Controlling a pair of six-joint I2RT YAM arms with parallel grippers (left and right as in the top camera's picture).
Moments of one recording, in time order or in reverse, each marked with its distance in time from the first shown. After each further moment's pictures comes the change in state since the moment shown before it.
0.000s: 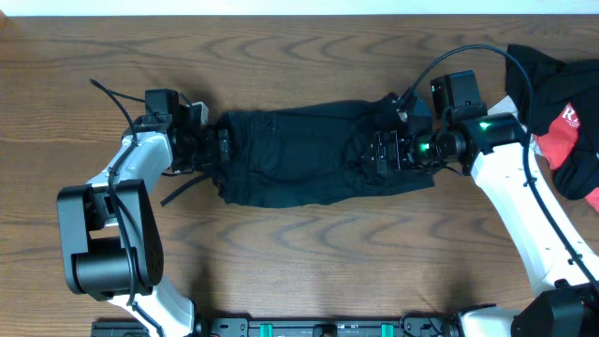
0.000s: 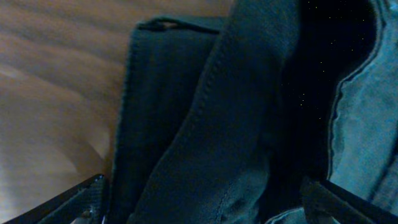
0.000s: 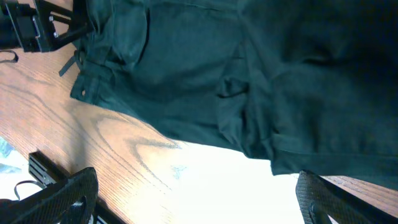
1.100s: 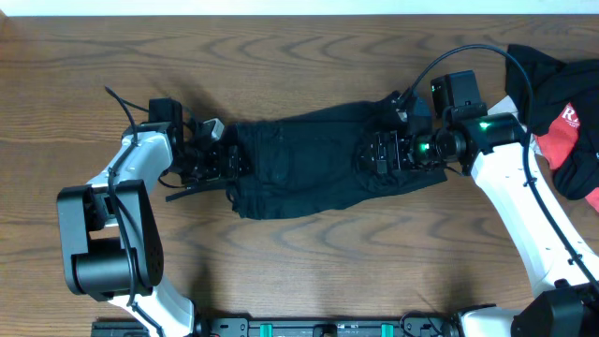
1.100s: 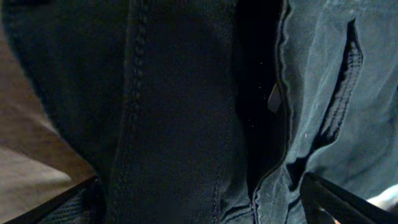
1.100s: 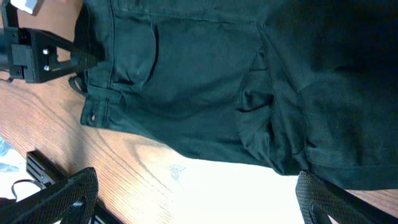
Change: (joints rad) left arm 0.000 -0.005 0.000 -0.221 0.201 0.121; right arm 0.000 0.000 0.000 0.006 0.000 -0.012
